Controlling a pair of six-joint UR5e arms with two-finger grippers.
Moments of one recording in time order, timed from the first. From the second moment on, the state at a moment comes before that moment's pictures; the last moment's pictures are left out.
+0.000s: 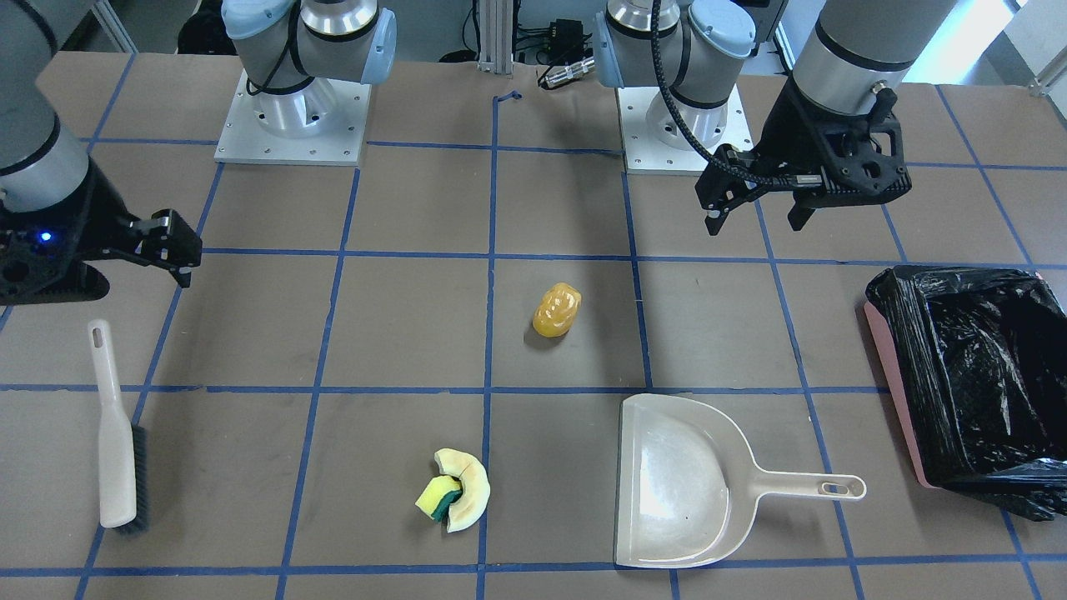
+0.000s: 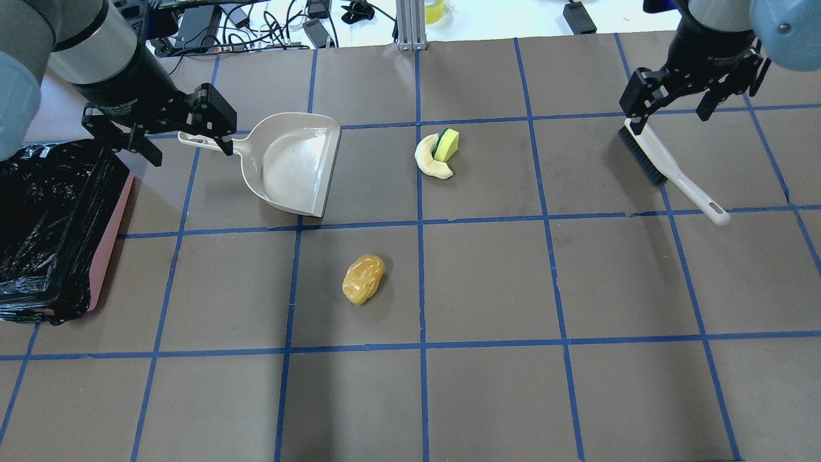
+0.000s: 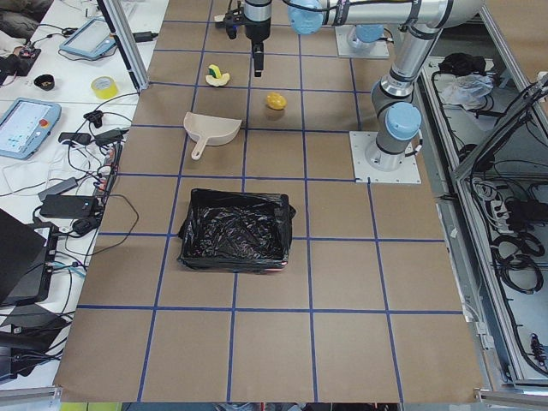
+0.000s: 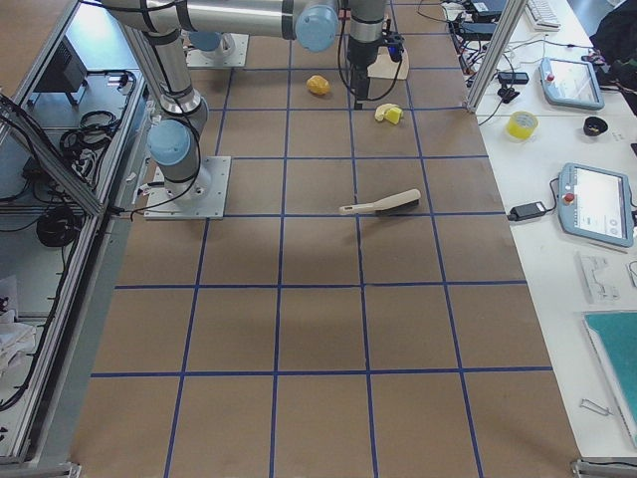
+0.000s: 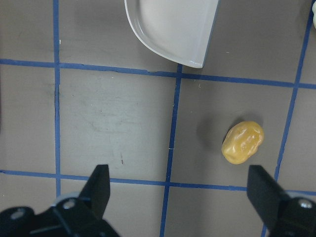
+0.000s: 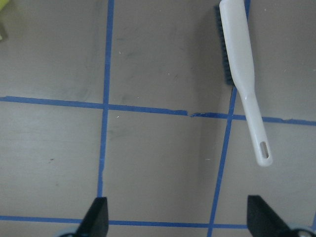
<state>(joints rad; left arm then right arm) -1.49 -1.56 -1.59 -1.52 1.55 -0.08 1.39 -1.40 1.52 -1.65 -1.67 -0.38</state>
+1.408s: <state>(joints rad) -1.42 -1.86 -1.55 -1.07 1.64 -1.08 1.17 -1.21 1.76 -2.02 -1.73 -0.96</state>
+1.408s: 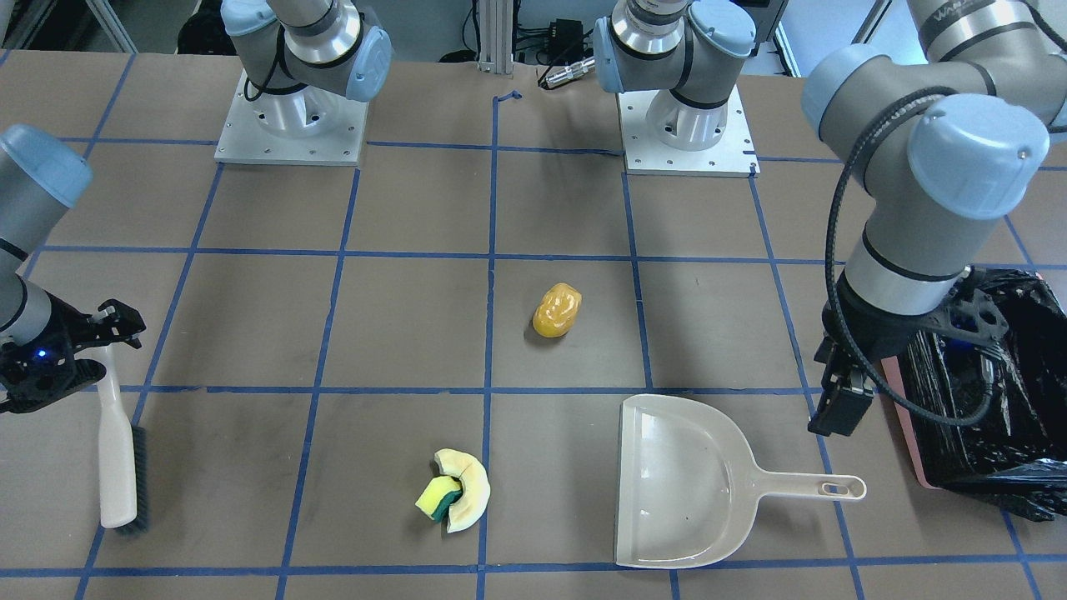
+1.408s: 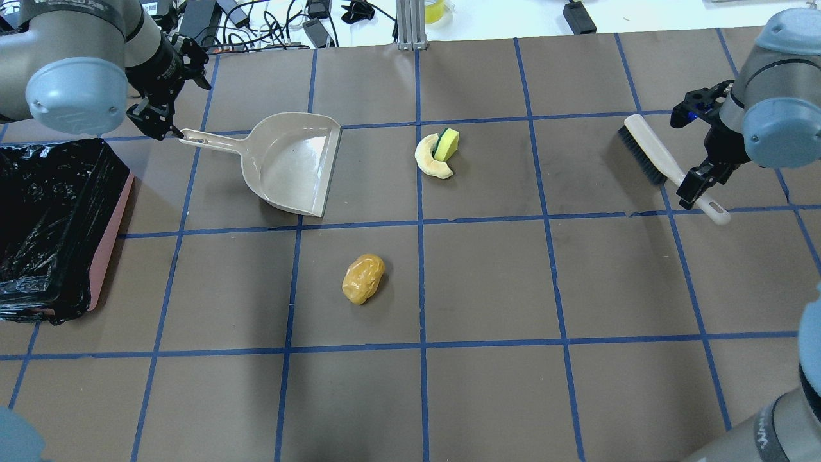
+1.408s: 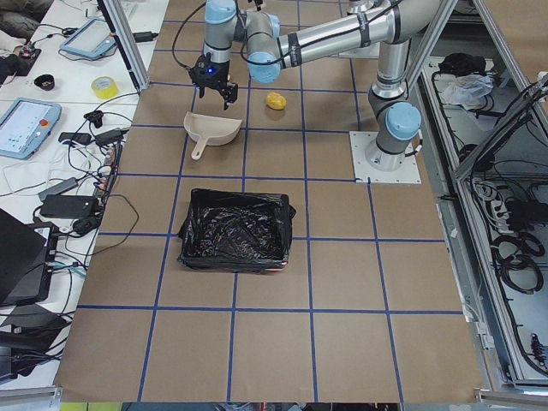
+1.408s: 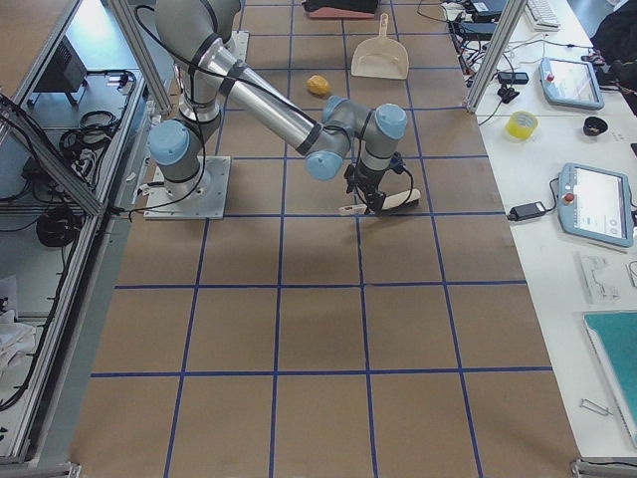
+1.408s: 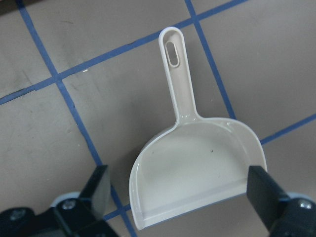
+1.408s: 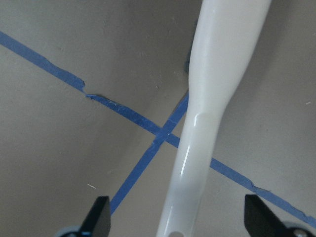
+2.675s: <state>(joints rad) -1.42 -2.17 -1.41 -1.04 1.76 -1.25 1.17 -1.20 1.78 -2.02 -1.77 -0.94</state>
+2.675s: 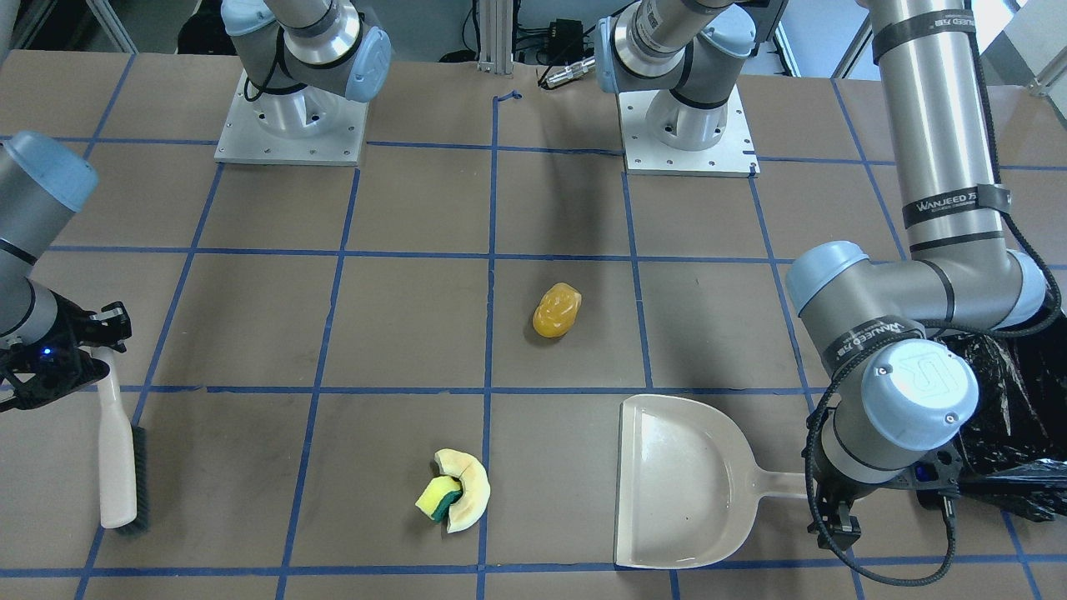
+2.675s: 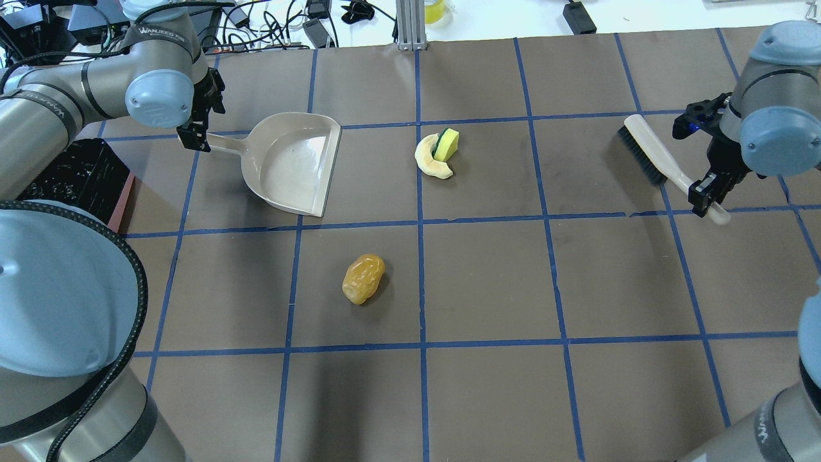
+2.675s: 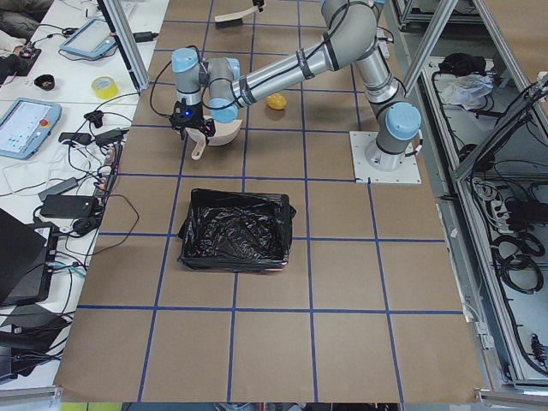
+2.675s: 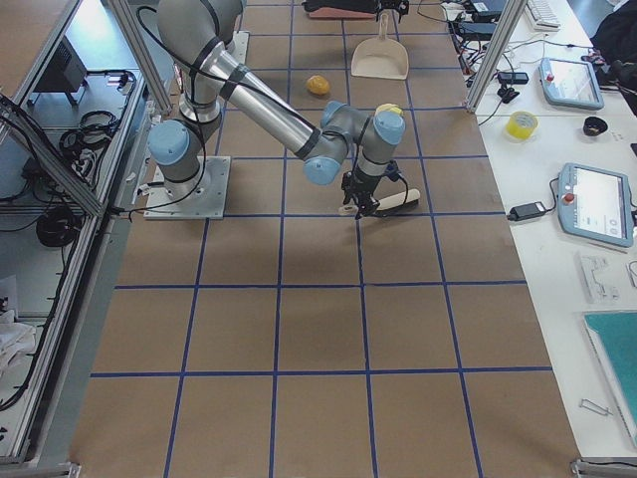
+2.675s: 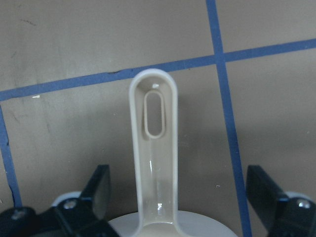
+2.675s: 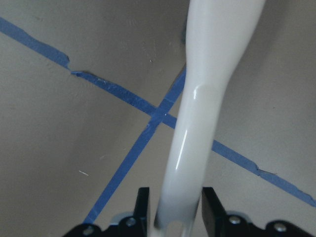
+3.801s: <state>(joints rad) -1.42 -2.18 -1.44 -1.04 1.77 -1.25 1.19 -1.25 1.77 -1.97 -1.79 -0.73</state>
